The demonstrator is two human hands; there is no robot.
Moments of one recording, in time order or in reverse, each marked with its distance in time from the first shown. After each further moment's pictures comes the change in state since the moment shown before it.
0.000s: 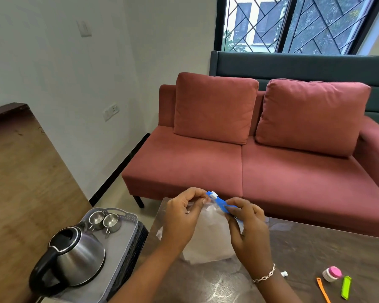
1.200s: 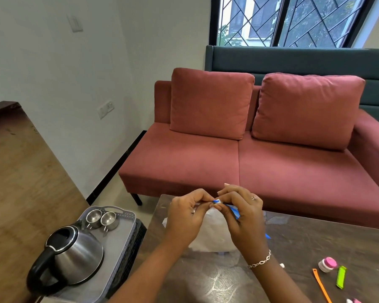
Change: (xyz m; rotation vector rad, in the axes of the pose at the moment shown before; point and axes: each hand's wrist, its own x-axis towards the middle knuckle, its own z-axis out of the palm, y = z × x) left_hand -0.003 0.004 0.007 0.132 -0.121 0.122; right_hand 0.018 -0.010 -0.005 0.032 -0.057 -0.013
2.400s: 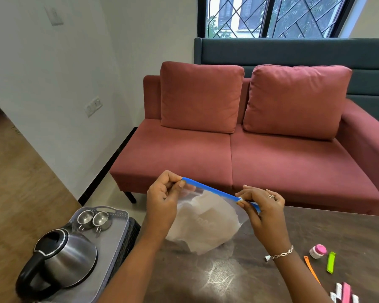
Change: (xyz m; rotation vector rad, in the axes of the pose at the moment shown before) left_hand 0.015 -0.012 -0.008 -0.301 0.153 -0.139; right_hand -0.009 0.056 -0.037 -0.167 -0.040 0.089
